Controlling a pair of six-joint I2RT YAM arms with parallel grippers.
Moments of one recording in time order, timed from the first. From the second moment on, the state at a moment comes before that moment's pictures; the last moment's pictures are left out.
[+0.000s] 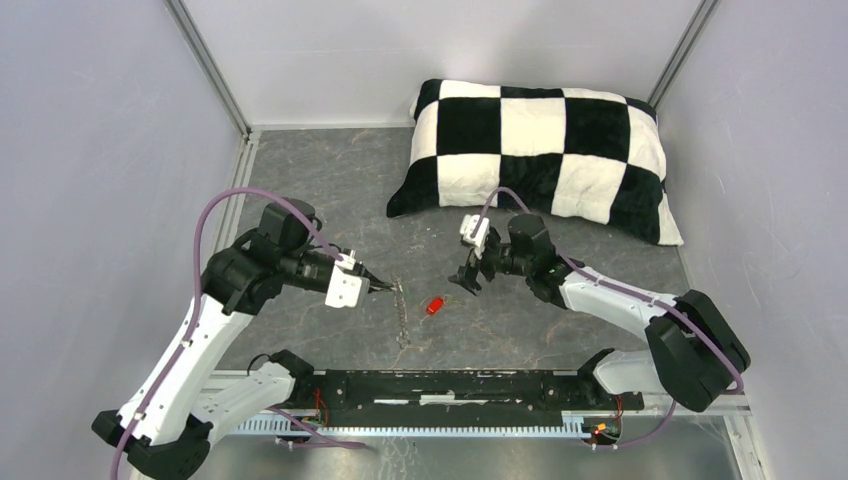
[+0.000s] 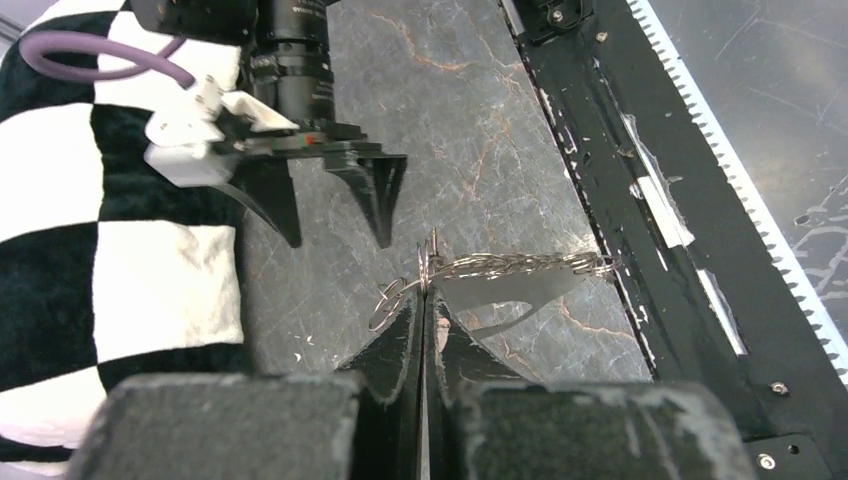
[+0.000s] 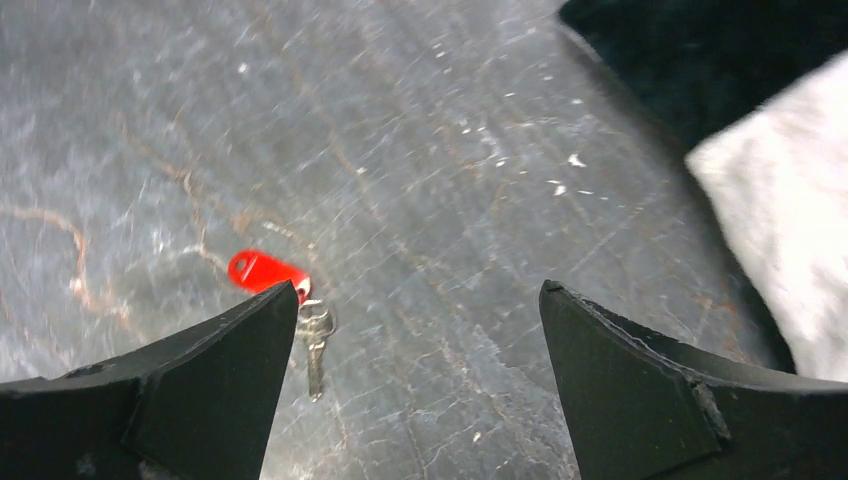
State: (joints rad) left arm -0.53 0.88 1.15 -1.03 0.97 1.14; right arm 0.65 1.32 0.60 0.23 -0.50 -0.41
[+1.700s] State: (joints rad) left arm -0.53 0.86 1.17 -1.03 0.94 1.08; right arm 0.68 1.64 0.63 0.25 -0.65 -0.49
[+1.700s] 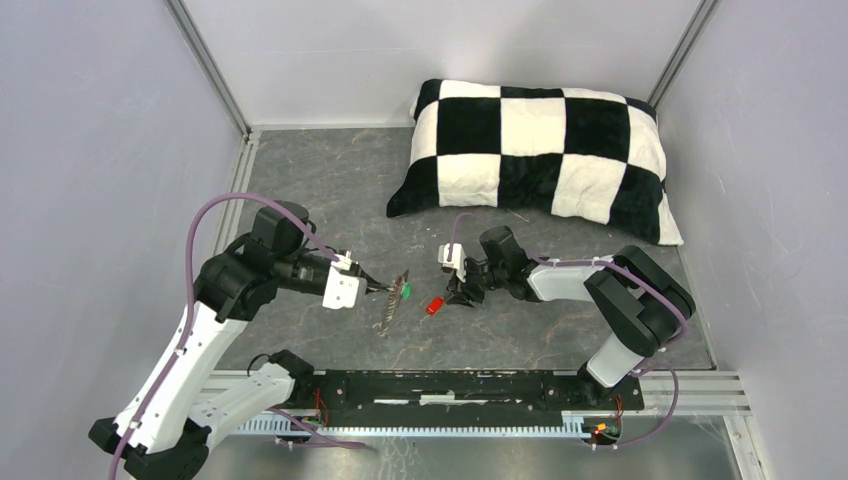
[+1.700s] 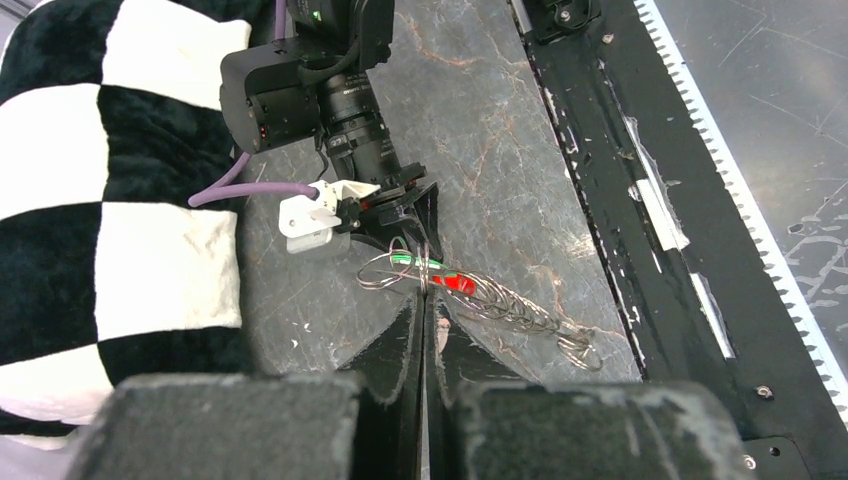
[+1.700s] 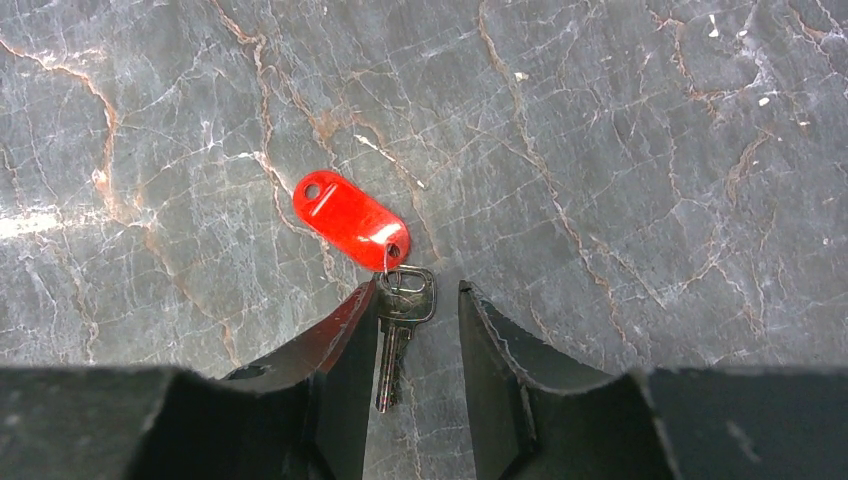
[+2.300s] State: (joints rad) left arm -0.53 0.83 1.17 -1.03 0.93 1.08; right arm 0.71 1.64 0.63 0.28 -0.65 -0.47
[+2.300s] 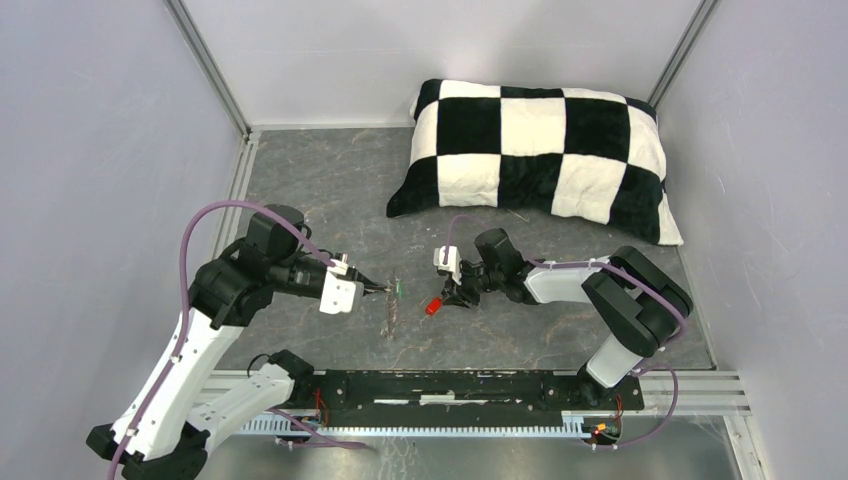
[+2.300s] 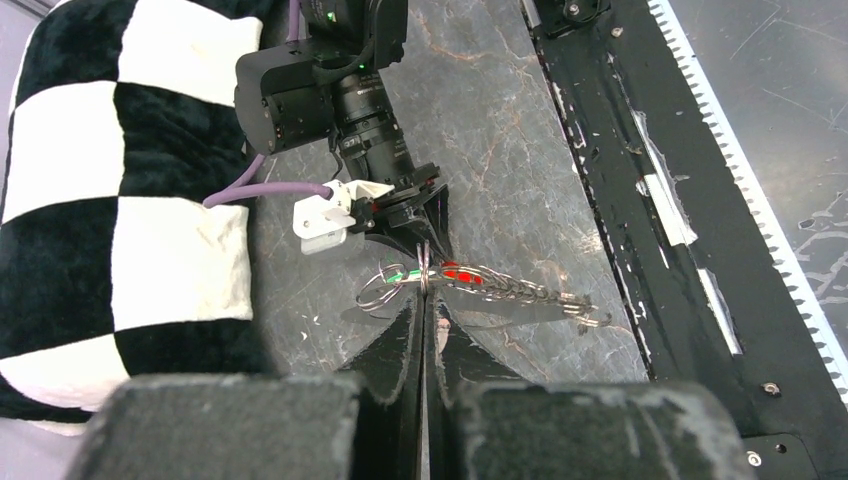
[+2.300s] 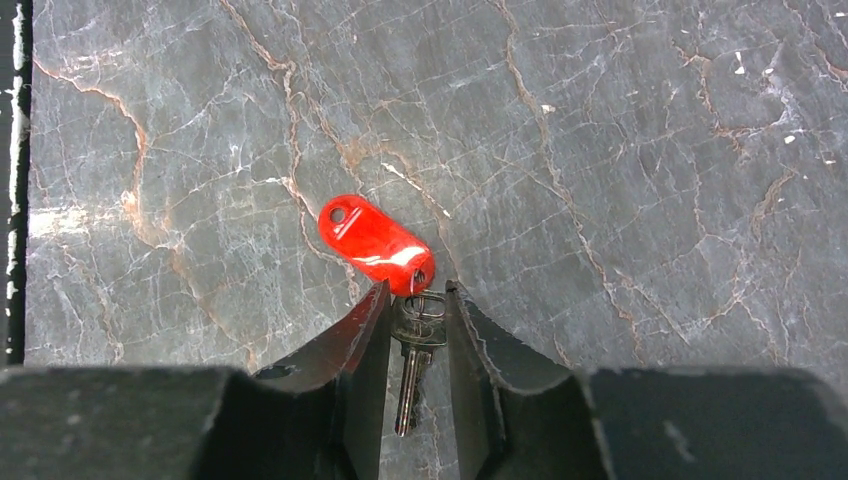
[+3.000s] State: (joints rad) left arm -0.53 0.82 1.16 -1.03 0.92 1.08; right arm 0.72 1.65 0.64 0.27 -0.63 -0.47
